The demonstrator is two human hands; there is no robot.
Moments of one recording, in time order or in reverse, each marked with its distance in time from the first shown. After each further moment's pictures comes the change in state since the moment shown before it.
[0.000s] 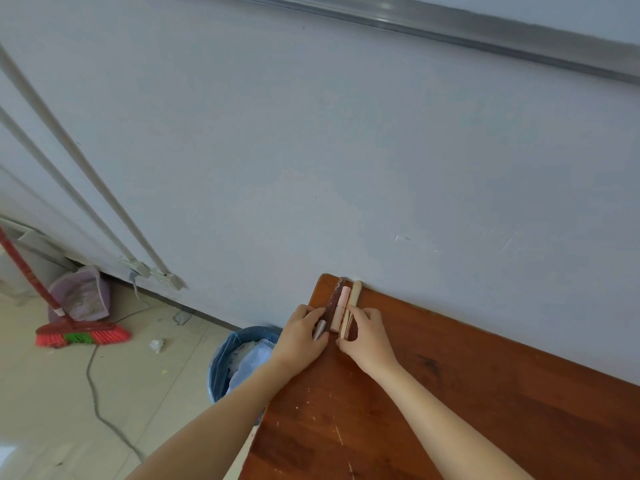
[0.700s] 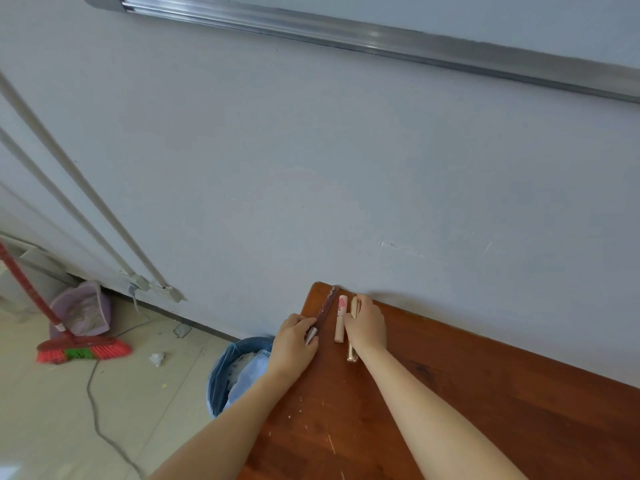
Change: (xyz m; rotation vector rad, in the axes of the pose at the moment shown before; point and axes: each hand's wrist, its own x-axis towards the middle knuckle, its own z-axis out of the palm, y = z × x) left_hand 0.003 0.004 0.009 0.007 0.099 -0.101; right_hand 0.026 -0.011 -0.013 0.066 0.231 0.213
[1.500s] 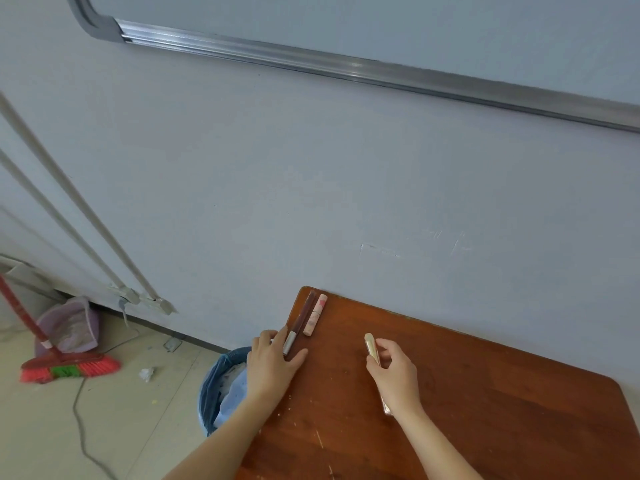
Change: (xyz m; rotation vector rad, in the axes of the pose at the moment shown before) left_hand -0.032 -0.001 -0.004 0.170 0.087 -0.155; right_hand -0.066 0.067 -0.040 0.219 0.040 -0.005
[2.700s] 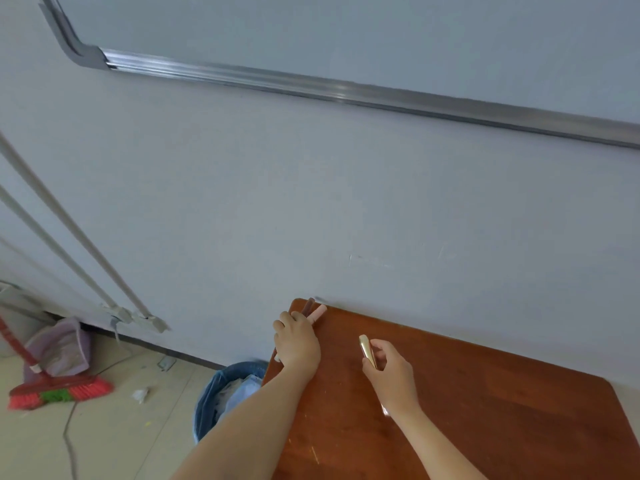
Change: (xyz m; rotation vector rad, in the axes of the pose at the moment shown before) left_hand 0.045 0.070 0.022 0.248 0.017 -0.103; right_hand 0.004 -0.009 -0.012 0.002 0.004 -0.084
